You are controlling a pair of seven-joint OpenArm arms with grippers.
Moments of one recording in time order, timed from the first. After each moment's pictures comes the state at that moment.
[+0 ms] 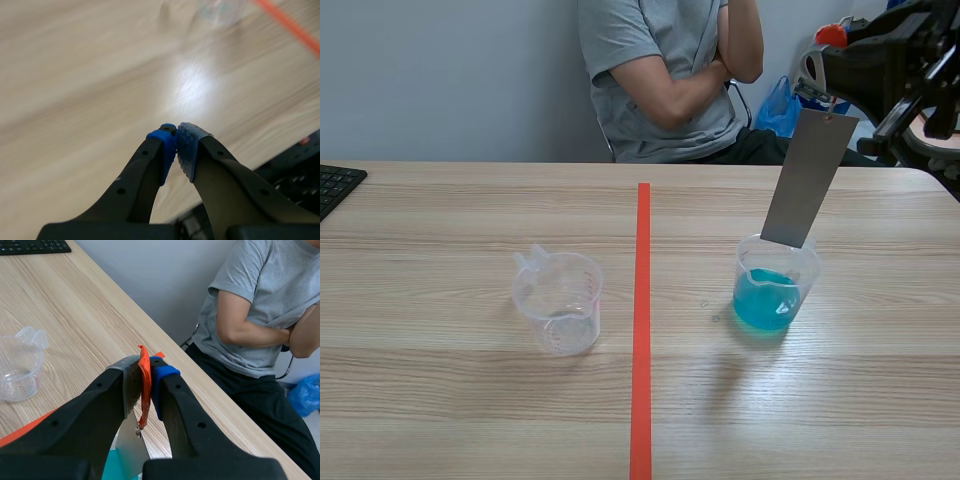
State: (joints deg) left arm 69.5 -49.7 -17.8 96.1 -22.6 -23.9 -34.1; right arm 1.6 52.6 -8.8 106.5 34.4 27.3 -5.9
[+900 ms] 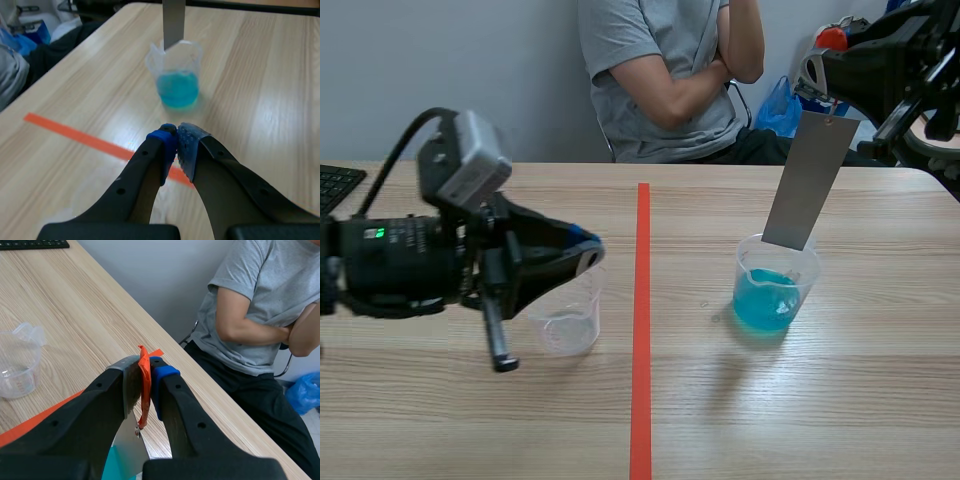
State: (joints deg) left arm -11.9 -47.0 47.1 95.1 -25.0 -25.4 -11.8; right arm 1.6 52.6 -8.8 106.5 33.8 27.3 -6.3
